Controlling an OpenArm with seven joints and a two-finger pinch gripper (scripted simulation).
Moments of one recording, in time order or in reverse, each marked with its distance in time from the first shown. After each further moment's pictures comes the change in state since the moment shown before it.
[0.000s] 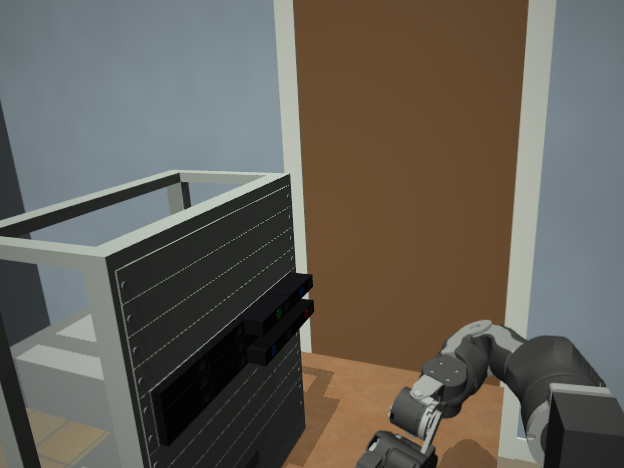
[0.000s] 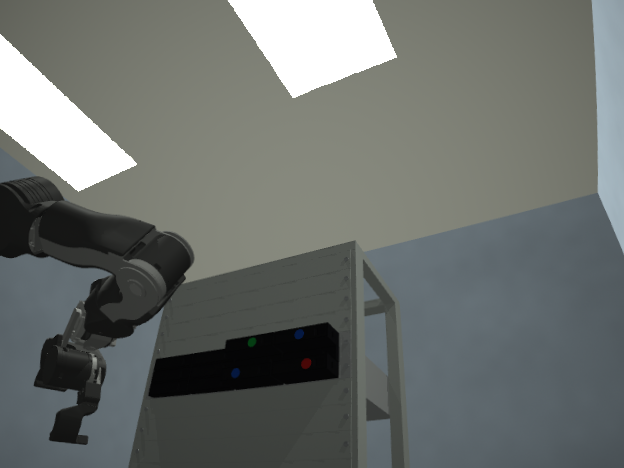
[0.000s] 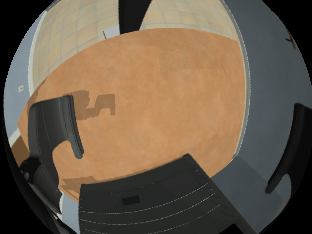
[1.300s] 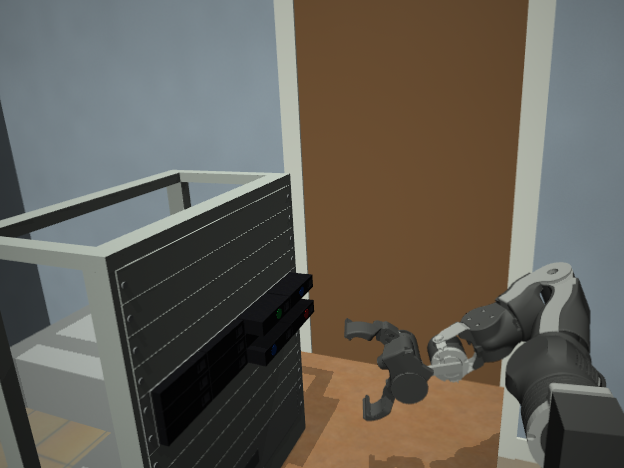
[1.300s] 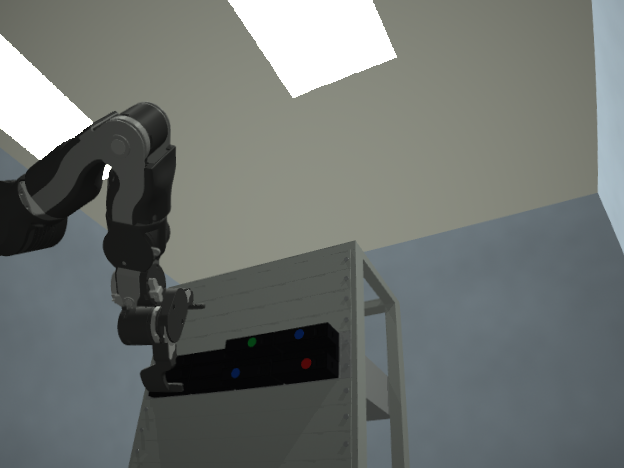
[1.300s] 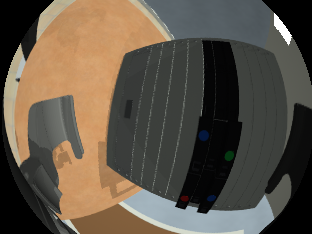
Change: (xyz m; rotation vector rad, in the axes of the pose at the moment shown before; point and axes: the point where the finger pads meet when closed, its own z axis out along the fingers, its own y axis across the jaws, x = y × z) arm -0.138 -0.036 -0.171 -0.608 -0.805 0.612
